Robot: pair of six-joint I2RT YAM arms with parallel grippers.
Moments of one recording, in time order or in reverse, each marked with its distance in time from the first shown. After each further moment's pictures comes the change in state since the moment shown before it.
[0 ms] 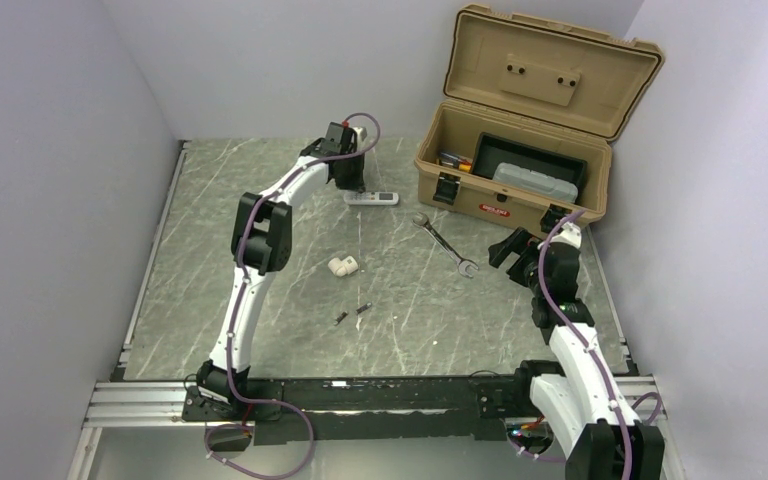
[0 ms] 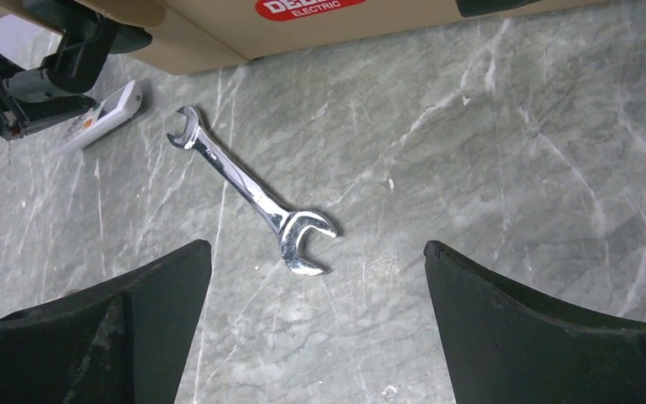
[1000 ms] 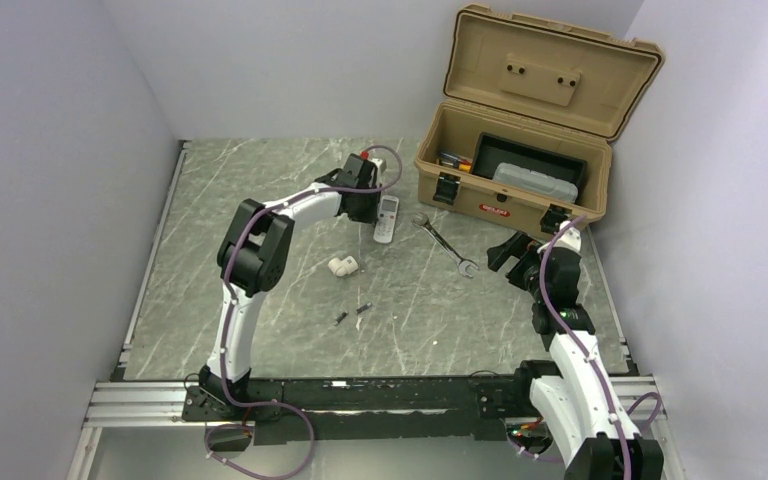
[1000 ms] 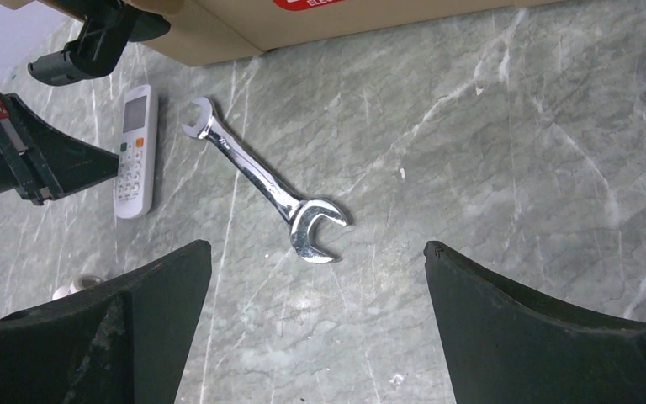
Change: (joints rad) left arm -0.154 -0.308 -0.534 0.174 -0.094 -0.007; right arm 0.006 -0.069 -0.021 -0.024 -0.019 0.010
